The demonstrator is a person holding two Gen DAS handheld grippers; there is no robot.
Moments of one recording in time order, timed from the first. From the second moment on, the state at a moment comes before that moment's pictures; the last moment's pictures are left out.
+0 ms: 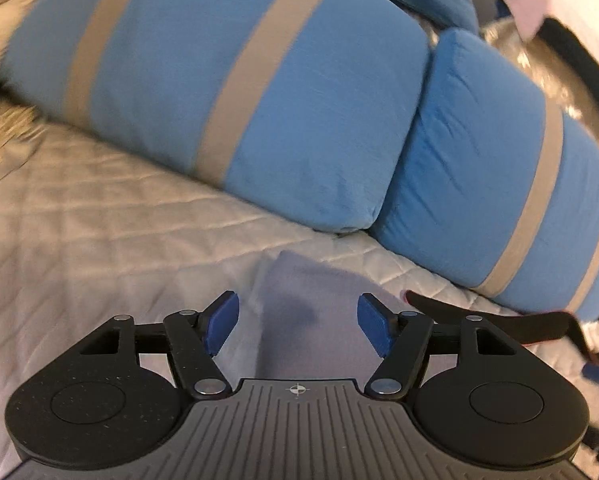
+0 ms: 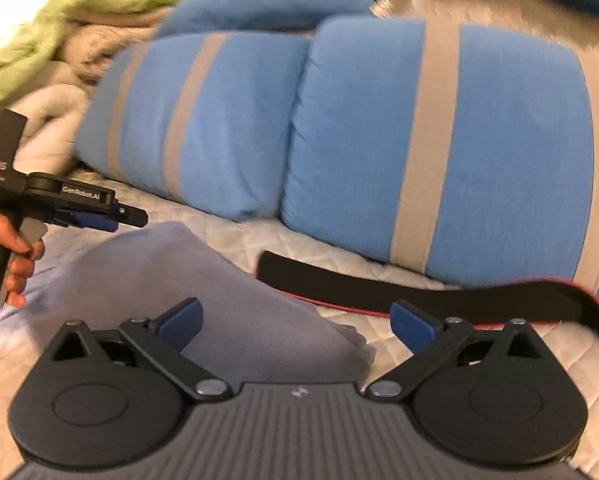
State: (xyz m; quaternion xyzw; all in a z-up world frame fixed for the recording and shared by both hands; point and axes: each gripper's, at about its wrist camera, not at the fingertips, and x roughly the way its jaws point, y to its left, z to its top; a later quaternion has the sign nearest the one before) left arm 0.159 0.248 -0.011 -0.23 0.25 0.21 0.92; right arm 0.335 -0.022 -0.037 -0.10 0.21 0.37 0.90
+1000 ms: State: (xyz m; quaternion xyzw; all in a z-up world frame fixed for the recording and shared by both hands) left arm 0.051 0.078 -0.036 -0.10 0.38 0.20 0.90; right arm 0.174 -0.027 -0.080 -0.21 0.35 0.28 0.87
